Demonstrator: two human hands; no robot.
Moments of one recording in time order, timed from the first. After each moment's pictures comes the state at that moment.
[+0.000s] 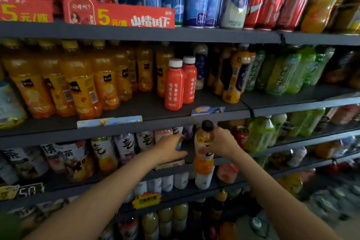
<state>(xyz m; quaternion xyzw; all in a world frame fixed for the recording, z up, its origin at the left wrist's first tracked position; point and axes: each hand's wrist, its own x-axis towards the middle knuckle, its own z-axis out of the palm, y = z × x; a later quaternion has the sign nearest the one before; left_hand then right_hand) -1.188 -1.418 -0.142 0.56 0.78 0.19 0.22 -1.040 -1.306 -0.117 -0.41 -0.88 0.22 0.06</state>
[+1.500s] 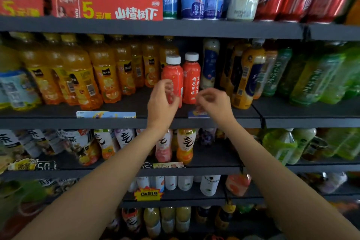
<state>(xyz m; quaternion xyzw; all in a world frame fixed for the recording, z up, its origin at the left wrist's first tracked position) -1.177 -1.360 -0.081 0.36 0.74 0.55 -0.16 -1.086 -1.238 -0.074 -0.20 -0.82 0.43 0.33</state>
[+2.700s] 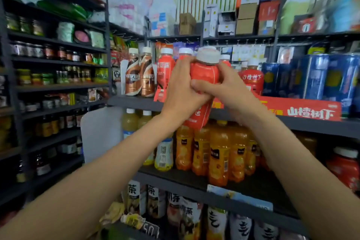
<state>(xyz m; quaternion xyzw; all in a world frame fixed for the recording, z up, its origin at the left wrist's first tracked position) -1.330 -1.618 0.121 0.41 0.64 0.52 -0.39 -1.269 -1.513 0.141 0.18 -0.78 0.49 0.34</state>
